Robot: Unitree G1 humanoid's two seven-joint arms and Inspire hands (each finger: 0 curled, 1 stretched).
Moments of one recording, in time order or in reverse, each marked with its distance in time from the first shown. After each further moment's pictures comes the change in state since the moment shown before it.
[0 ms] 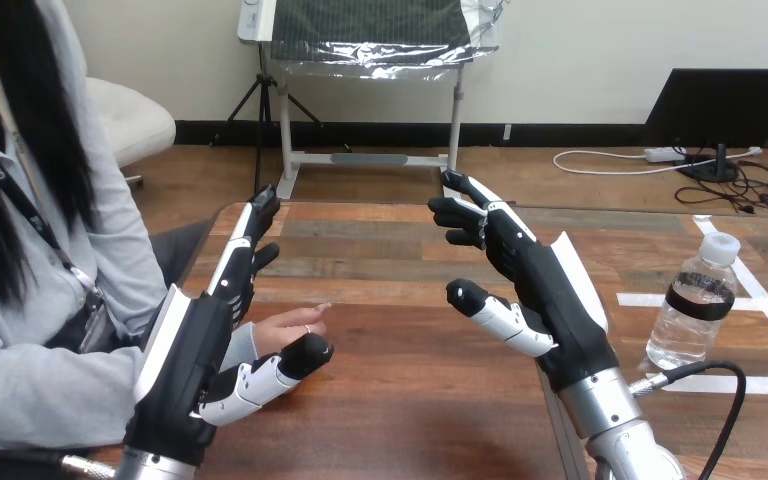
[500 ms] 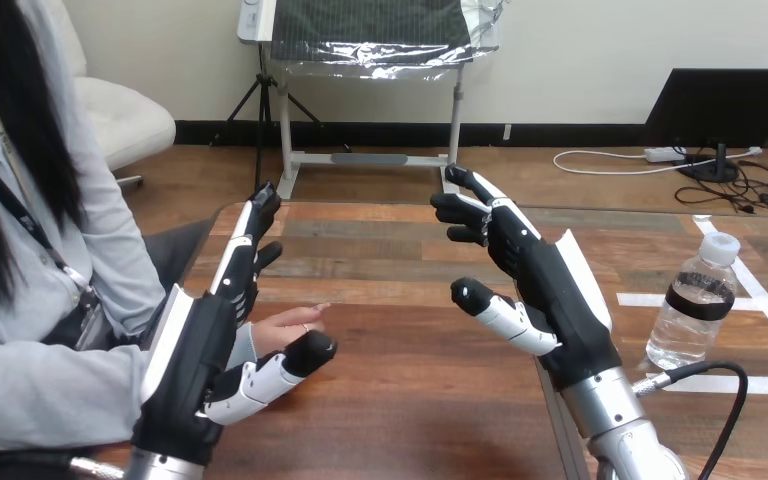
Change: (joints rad) left arm 0.000 -0.027 -0.001 0.000 0.000 -0.002 0.006; right arm 0.000 0.000 0.000 0.000 0.030 -0.017 0.021
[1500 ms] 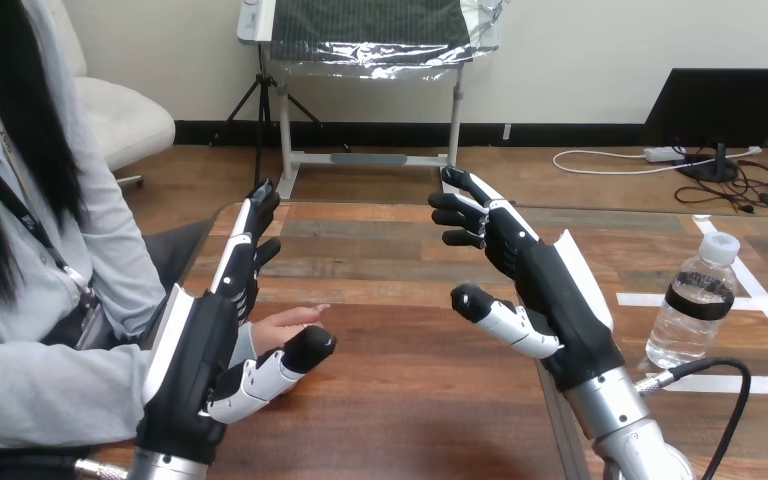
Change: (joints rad) left arm 0.000 -0.020 0.000 0.000 0.010 -0.004 0.020; right arm 0.000 -0.013 0.000 0.000 0.015 -0.018 0.046
